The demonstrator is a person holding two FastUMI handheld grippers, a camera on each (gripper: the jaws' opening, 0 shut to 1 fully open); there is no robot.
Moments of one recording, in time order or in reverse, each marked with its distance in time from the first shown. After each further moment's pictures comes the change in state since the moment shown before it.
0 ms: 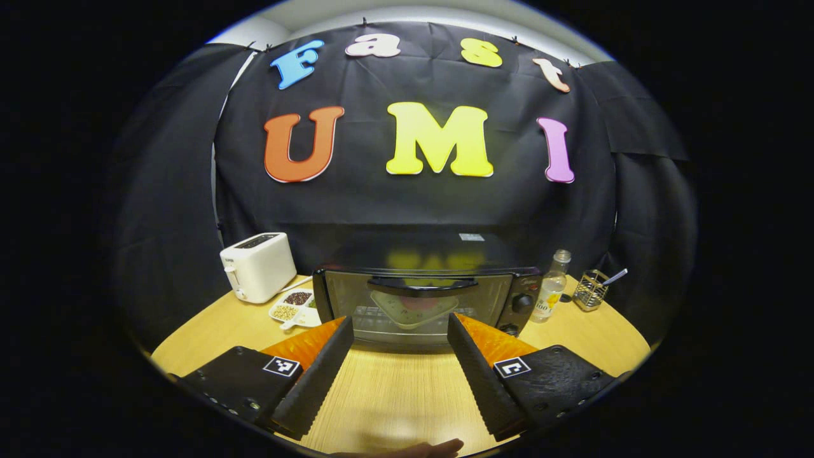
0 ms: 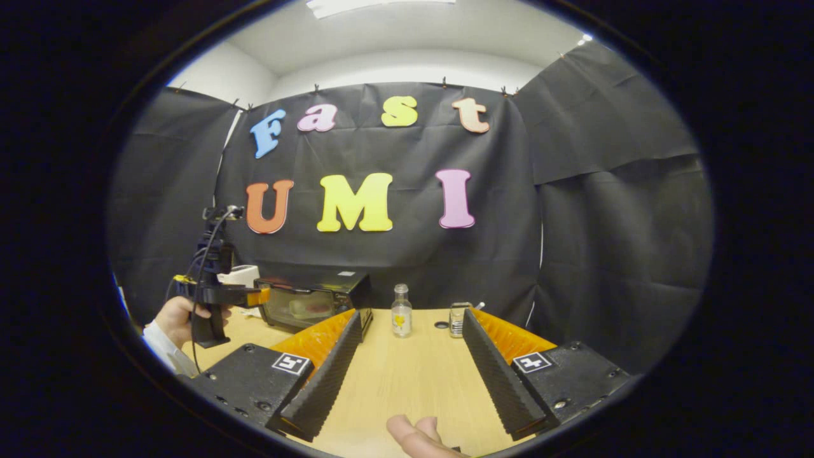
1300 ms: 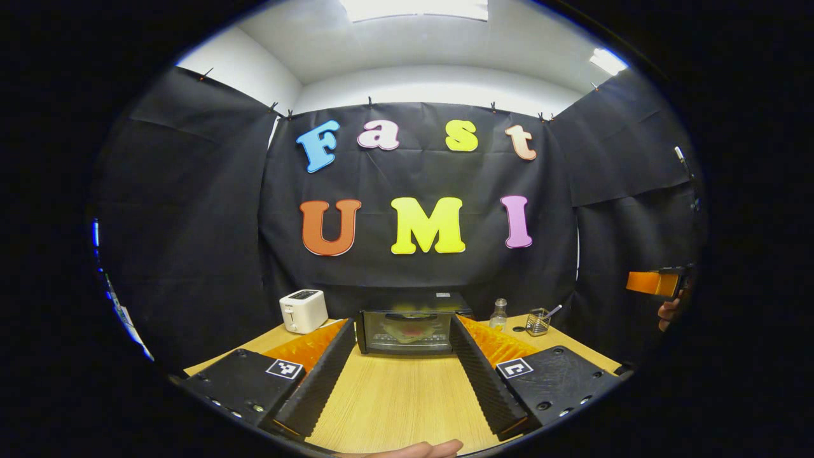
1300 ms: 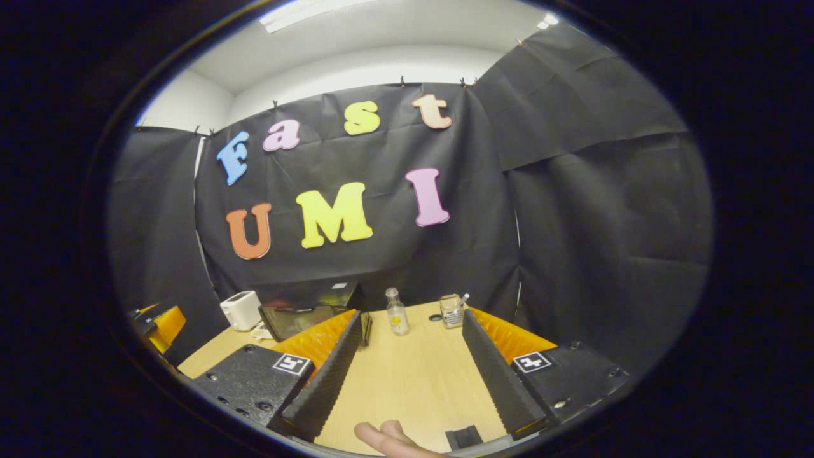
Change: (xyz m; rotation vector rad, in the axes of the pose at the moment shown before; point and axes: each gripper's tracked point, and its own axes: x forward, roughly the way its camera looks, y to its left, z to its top) left arm -0.261 -0.010 0.061 0.018 -0.281 0.026; right arm -0.051 -0.005 0.055 0.148 0.026 -0.076
